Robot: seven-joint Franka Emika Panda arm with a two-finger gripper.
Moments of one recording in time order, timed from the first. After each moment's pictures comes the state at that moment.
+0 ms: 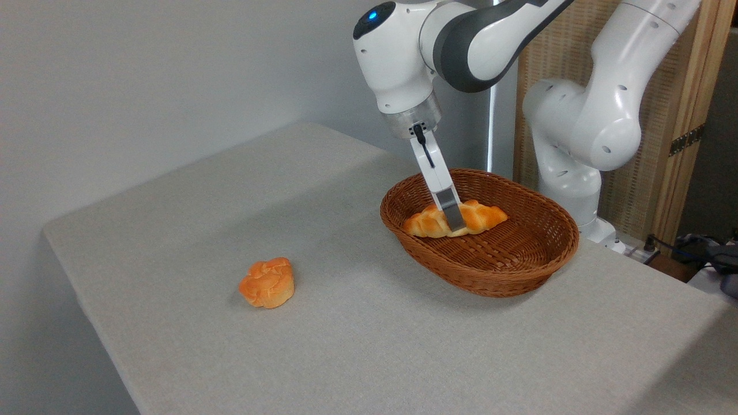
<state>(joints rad) -0.39 -0.64 0.08 -2.67 0.06 1.74 1.02</state>
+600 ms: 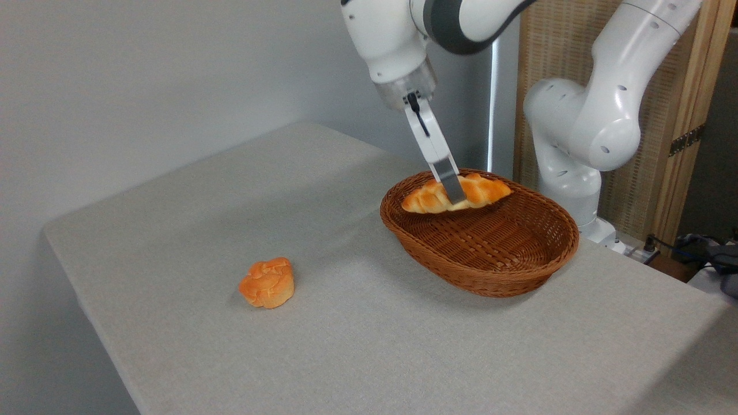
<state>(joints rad) -0.41 -0.65 0.09 -2.51 0.06 1.56 1.02</state>
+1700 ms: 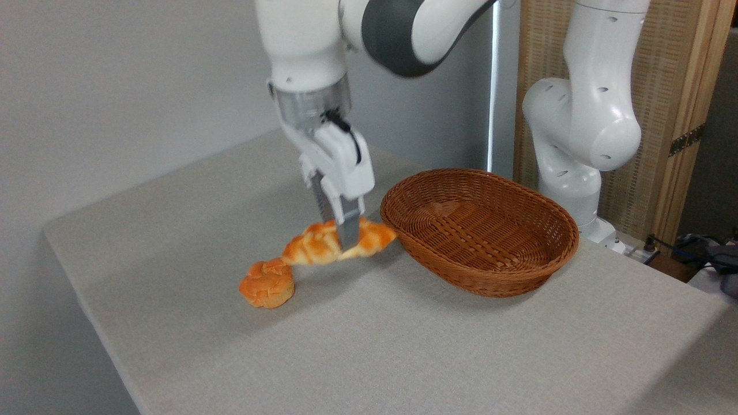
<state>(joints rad) -0.39 -0.16 0.28 -2.06 -0.04 1.88 0.82</state>
